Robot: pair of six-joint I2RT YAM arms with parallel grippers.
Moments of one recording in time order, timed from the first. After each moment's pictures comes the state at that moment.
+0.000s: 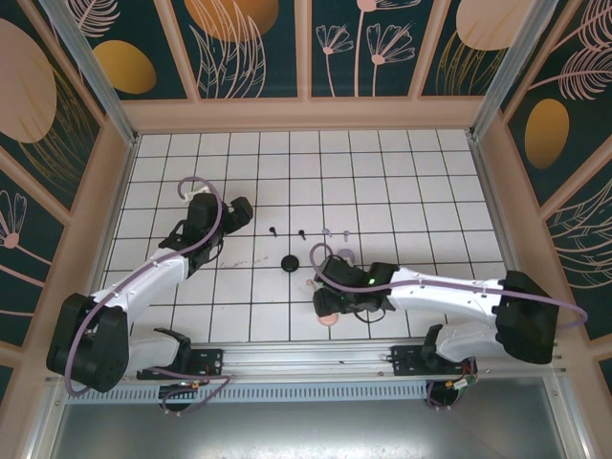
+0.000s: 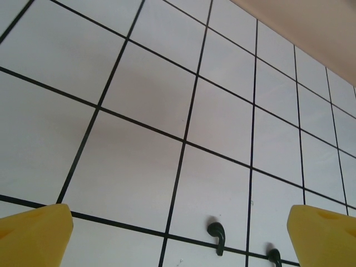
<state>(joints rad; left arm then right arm) -0.37 1.26 0.67 -0.04 -0.15 -0.75 1.18 1.32 0.77 -0.68 0.09 0.87</state>
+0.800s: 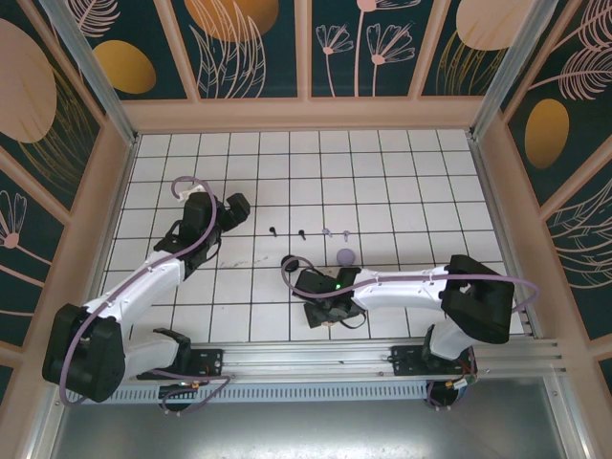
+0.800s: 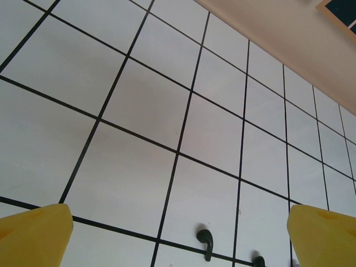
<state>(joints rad) -0.37 1.20 0.67 -0.06 -0.16 -0.77 1.24 1.56 0.84 -0.68 0.11 0.89</state>
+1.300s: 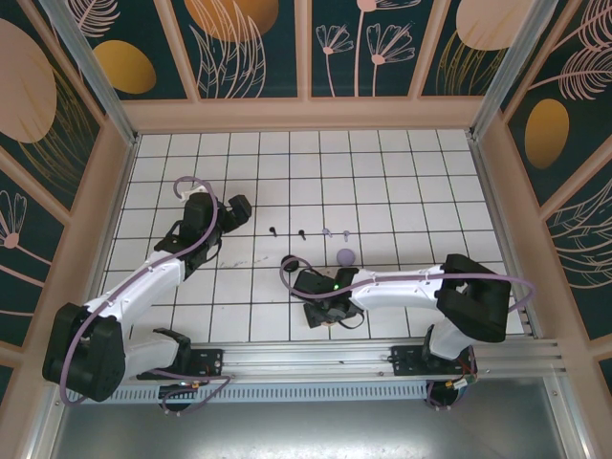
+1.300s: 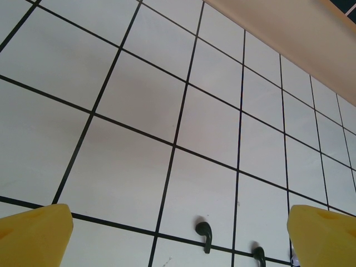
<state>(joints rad) -0.37 1.21 0.67 -0.06 -0.13 -0.75 1.24 1.58 0.84 -0.66 0.10 0.88</state>
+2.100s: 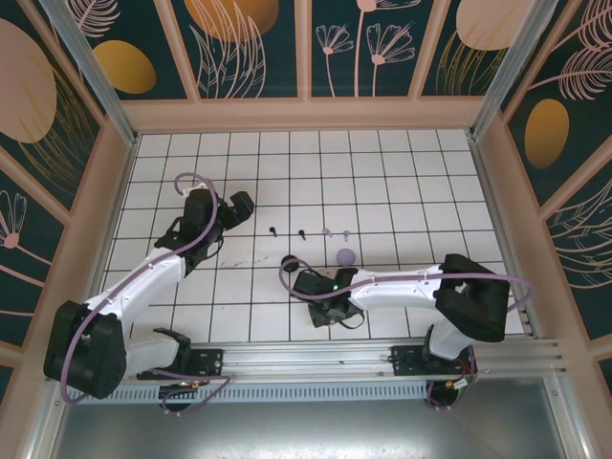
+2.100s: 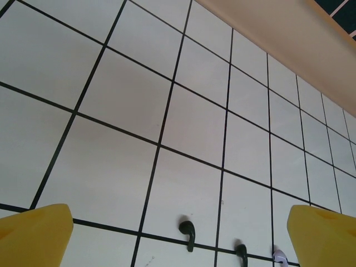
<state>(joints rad) -0.37 1.22 0.70 -0.07 -0.09 -0.78 1.24 1.58 0.85 -0.67 0.11 0.86</state>
